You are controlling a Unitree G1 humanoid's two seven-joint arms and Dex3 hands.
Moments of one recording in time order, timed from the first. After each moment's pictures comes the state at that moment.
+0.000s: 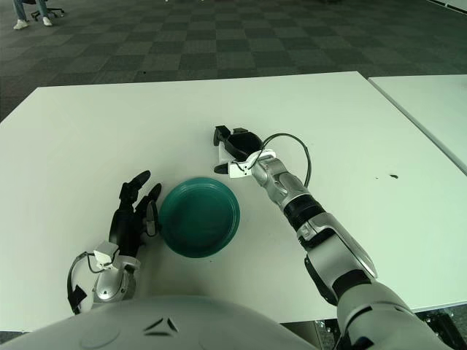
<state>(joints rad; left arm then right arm) 0.48 -0.12 -0.15 -0.07 0.03 -0.36 0.07 -0.57 -0.35 0.54 0.50 -0.74 -0.22 -0.01</state>
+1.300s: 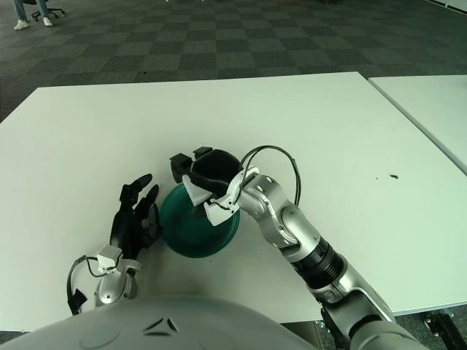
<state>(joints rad) 0.49 -0.13 -0.16 -0.06 0.09 -0.41 0.12 -0.26 -0.40 0.58 -0.37 -0.80 -0.12 0.52</state>
